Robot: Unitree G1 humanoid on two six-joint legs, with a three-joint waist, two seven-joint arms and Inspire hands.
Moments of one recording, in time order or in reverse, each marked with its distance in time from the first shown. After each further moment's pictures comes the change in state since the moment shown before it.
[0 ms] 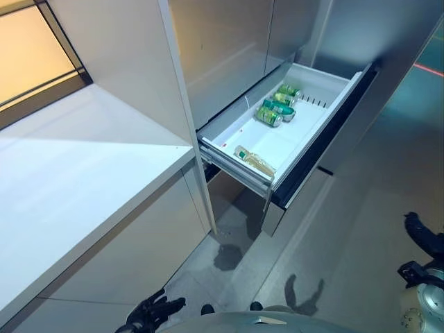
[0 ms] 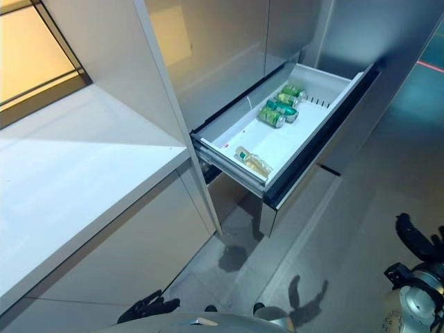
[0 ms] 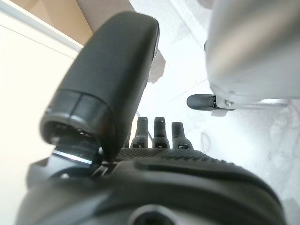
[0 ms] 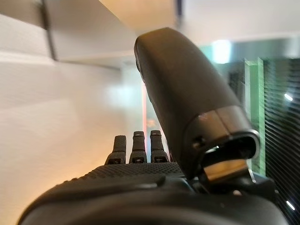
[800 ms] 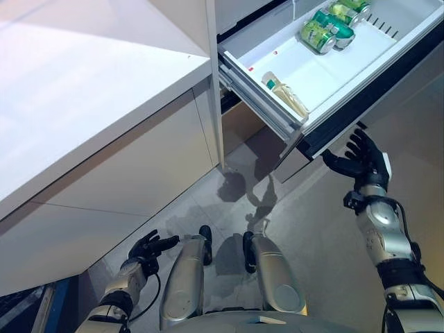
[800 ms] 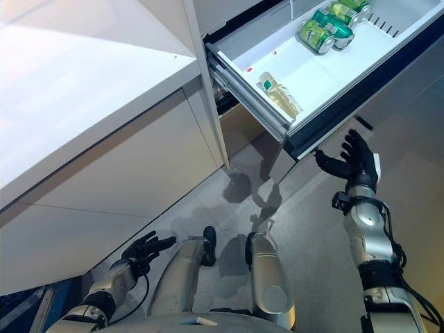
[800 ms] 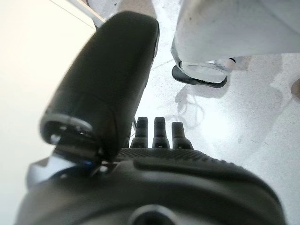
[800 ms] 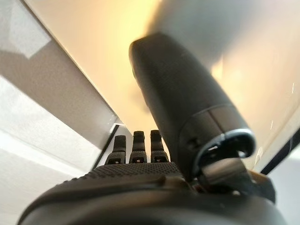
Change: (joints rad) left arm -0.279 0.056 -0.053 -0.011 -0.114 0.048 0.194; right arm -0.459 -0.194 0.395 0.092 -0.101 0.154 0.160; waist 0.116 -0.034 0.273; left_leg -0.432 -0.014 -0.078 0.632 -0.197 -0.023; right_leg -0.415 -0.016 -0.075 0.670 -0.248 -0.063
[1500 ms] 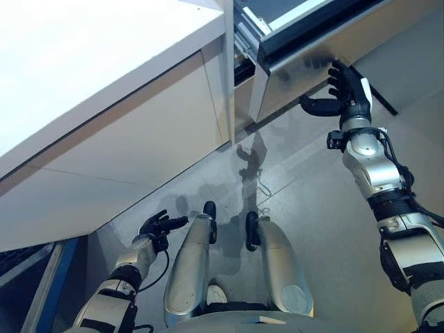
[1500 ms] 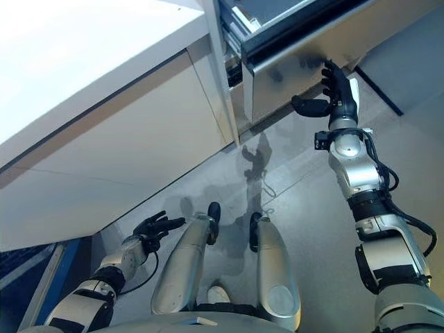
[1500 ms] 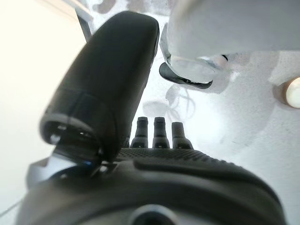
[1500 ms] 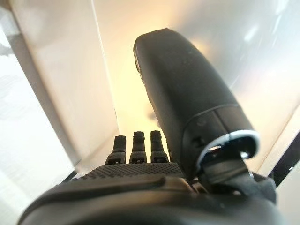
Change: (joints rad) left arm -0.140 -0.003 -0.083 0.009 -0.039 0.043 0.042; right arm -0.540 -0.076 0.295 0.116 -0.059 0.139 -0.051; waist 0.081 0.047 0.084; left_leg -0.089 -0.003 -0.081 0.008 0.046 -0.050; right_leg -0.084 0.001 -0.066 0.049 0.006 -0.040
